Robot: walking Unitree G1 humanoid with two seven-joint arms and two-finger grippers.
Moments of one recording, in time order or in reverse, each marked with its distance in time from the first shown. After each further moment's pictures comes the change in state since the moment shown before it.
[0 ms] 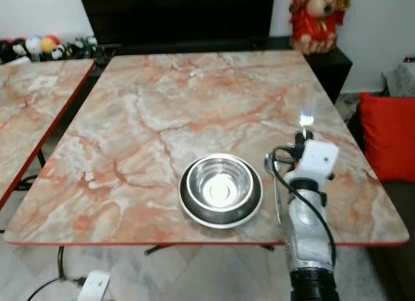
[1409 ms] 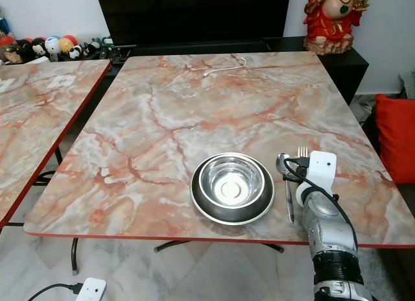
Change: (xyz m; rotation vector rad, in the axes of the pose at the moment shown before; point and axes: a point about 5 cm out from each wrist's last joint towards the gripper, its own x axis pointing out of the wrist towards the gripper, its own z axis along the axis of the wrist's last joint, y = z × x) left arm 0.000 -0.001 0.001 0.001 0.001 -0.018; right arm 0.007 -0.047 -0.050 -0.022 0.554 -0.022
